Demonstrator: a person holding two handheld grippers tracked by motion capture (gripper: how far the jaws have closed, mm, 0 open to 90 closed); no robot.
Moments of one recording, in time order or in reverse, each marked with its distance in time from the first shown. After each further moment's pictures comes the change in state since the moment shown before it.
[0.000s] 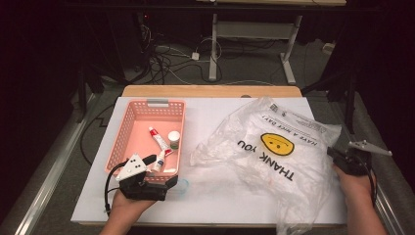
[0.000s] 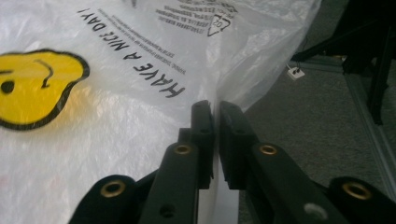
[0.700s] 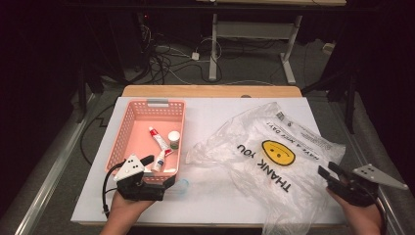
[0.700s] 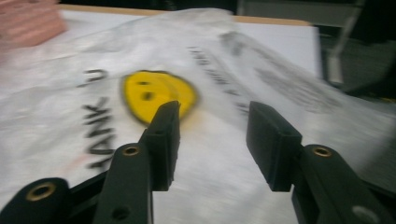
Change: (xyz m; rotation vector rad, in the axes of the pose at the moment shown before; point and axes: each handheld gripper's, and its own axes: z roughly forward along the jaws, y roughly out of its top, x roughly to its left) left arm 0.001 -0.001 -0.002 0.001 -0.002 -0.004; right arm 0.059 -0.017 -0.070 -0.140 0.199 -0.085
